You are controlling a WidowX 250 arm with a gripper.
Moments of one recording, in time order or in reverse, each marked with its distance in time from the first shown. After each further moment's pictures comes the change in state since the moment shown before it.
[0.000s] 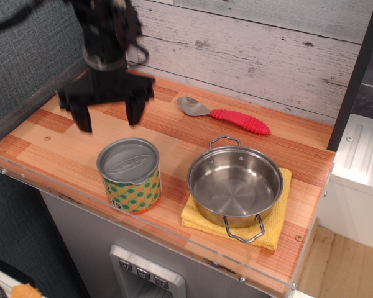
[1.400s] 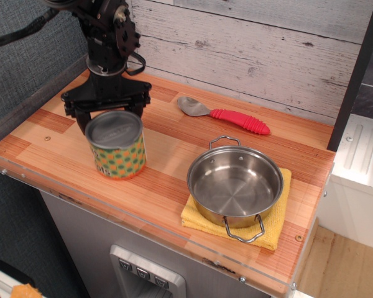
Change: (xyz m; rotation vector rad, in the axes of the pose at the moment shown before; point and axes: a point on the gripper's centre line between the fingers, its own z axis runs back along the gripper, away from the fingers) arm 0.006 -0.004 -0.037 0.012 0.021 0.015
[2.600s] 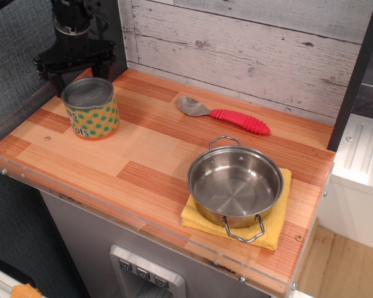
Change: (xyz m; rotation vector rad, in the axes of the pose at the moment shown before) arm 0.075 0.025 -0.013 0.036 -0.047 0.160
